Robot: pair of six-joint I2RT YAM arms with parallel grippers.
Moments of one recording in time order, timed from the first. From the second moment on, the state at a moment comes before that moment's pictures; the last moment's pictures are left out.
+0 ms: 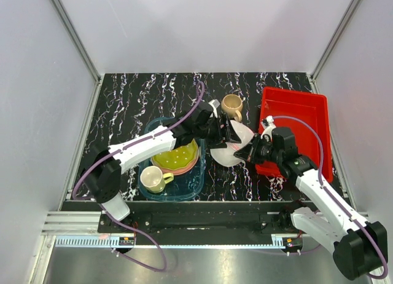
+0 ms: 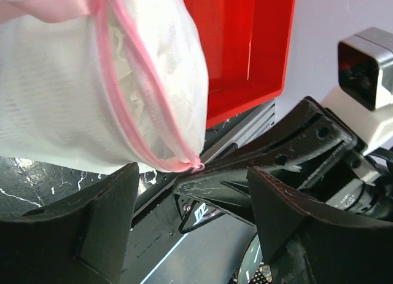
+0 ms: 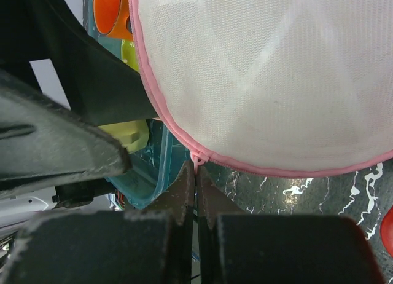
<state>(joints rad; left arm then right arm) -0.84 1.65 1.30 -0.27 0.33 -1.00 0.37 0.90 0.60 -0.28 -0.44 0.74</state>
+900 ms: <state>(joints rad) -0.69 1.62 1.35 -0.38 0.31 -0.92 0.37 0.67 0.55 -0.42 -0.34 0.74</state>
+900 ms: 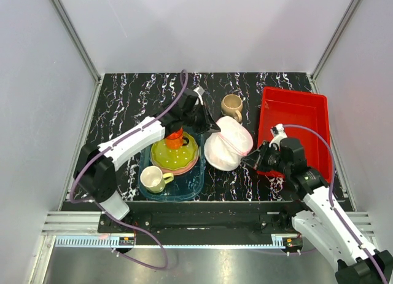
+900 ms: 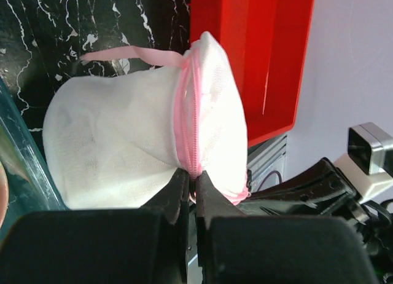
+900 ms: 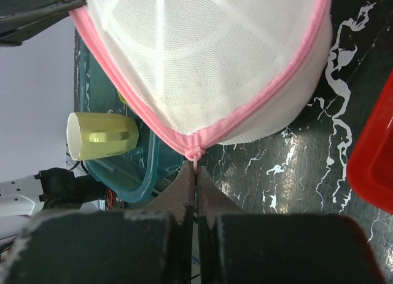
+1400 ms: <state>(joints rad) -0.73 1.58 1.42 -0.41 0.29 -0.85 0.37 0.80 0.61 -0.38 -0.41 0.75</state>
